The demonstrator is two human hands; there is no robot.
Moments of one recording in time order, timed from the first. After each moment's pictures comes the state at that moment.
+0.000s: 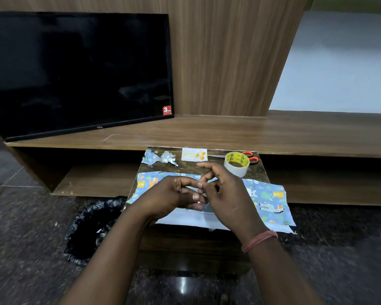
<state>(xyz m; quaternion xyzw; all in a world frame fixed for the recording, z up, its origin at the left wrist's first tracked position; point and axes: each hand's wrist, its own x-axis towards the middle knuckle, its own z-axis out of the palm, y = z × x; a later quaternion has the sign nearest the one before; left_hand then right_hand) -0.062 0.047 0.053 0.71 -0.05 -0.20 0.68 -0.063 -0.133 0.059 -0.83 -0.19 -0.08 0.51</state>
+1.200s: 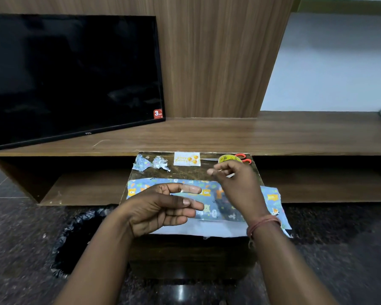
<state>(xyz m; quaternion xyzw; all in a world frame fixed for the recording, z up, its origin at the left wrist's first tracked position) -0.060 0.052 0.070 0.55 0.03 -0.32 0.77 -0.018 -0.163 0.061 -0.84 -0.01 -0.10 0.54</state>
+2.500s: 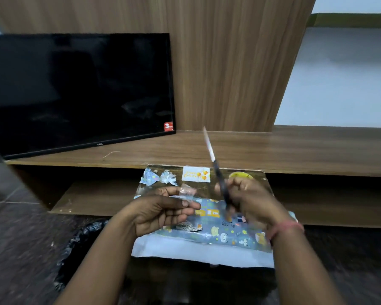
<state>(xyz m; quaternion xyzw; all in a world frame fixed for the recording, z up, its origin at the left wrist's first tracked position) -0.016 0.069 0.059 0.55 0.07 -0.26 0.79 0.023 -0.177 0.060 -0.70 -0.05 0.19 0.69</state>
